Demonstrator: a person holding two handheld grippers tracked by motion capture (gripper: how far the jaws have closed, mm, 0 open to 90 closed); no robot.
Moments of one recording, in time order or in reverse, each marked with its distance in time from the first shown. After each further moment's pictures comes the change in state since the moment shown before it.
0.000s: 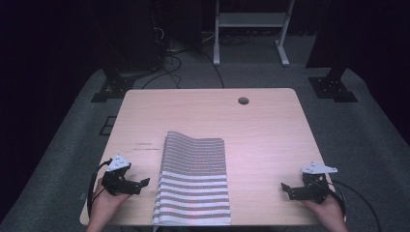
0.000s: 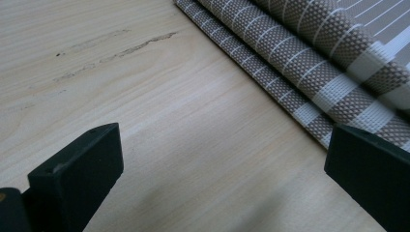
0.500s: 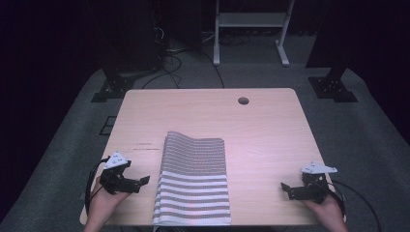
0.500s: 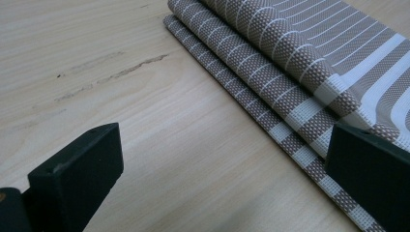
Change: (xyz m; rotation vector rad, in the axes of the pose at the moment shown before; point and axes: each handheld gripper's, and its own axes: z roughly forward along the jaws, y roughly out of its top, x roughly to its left) left arm -0.007 0.015 -0.012 -0.026 -0.027 0.000; right arm 0.001 0.000 0.000 0.000 -0.009 0.006
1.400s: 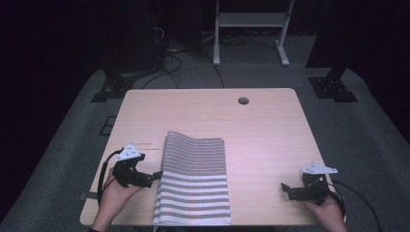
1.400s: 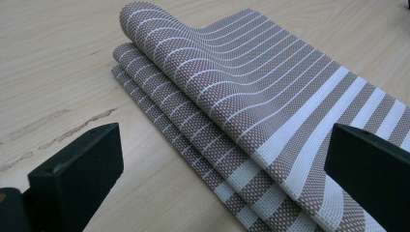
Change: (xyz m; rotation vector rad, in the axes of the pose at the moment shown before) left arm -0.026 0.037 0.014 -0.020 -0.081 0.036; right arm 0.002 -0.001 -0.001 0.000 -0.009 0.010
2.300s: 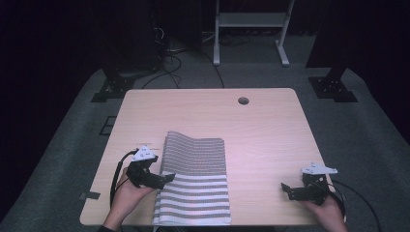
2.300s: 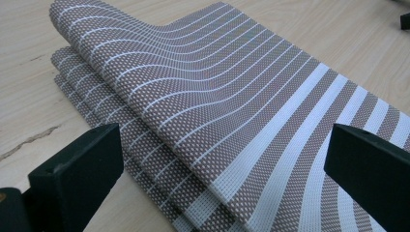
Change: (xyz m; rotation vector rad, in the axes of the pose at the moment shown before) left arm -0.019 0.005 0.029 0.028 -0.062 0.030; right arm 0.000 0.000 0.000 -0.001 0.000 -0.002
